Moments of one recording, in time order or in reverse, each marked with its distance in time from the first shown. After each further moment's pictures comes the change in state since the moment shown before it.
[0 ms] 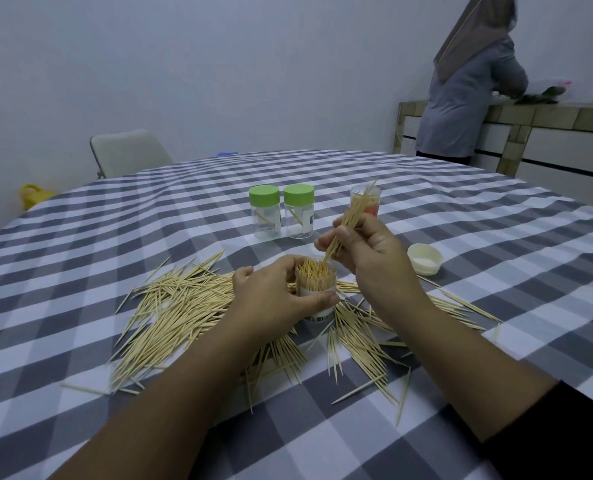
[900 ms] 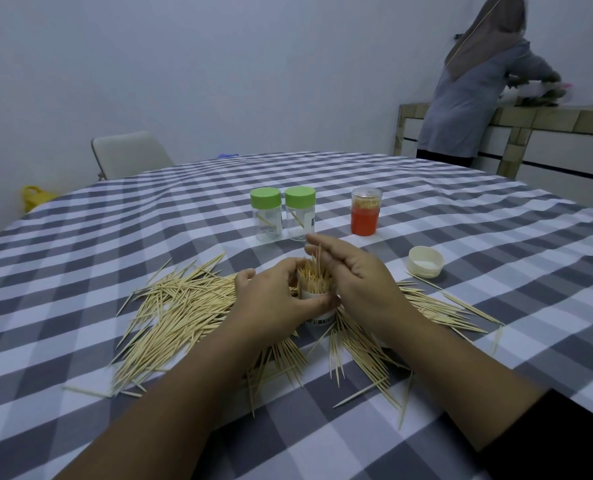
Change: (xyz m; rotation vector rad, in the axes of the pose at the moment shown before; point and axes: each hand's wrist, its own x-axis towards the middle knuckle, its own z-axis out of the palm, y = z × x) left_hand 0.008 -0.010 0.006 0.043 0.008 0.078; right_hand -0.009 0.007 0.003 -0.299 -0.225 -0.018
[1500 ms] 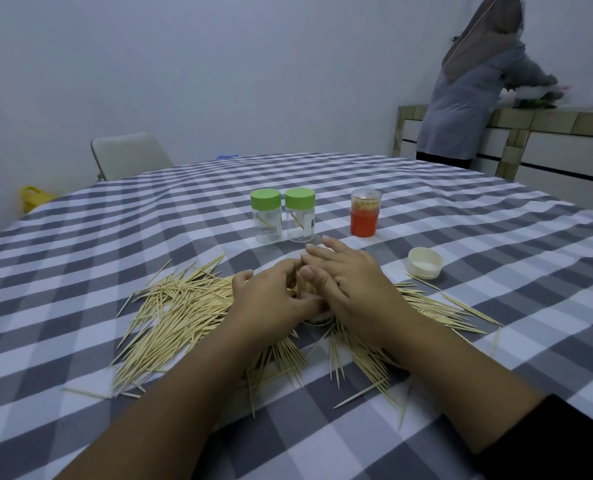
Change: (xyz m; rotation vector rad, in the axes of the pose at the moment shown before) left_hand 0.002 -0.002 -0.002 0.002 0.006 0.003; right_hand 0.001 -0.001 -0.003 -0.731 -0.148 -0.123
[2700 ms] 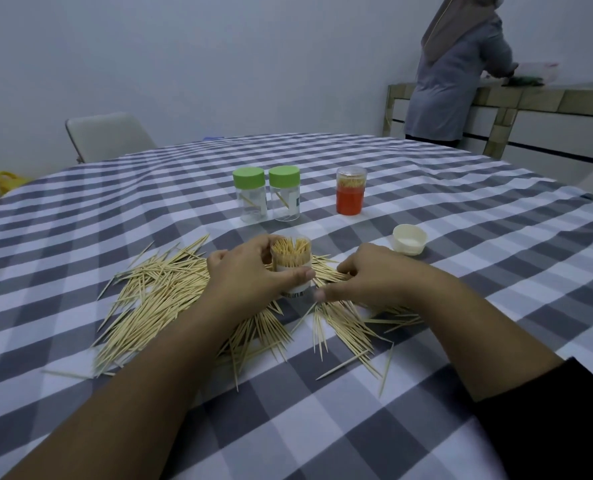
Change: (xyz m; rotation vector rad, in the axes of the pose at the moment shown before) left_hand 0.000 -0.007 -0.002 -0.084 0.062 -0.060; right_hand -0.009 0.023 -0.029 -0.065 -0.425 0.459
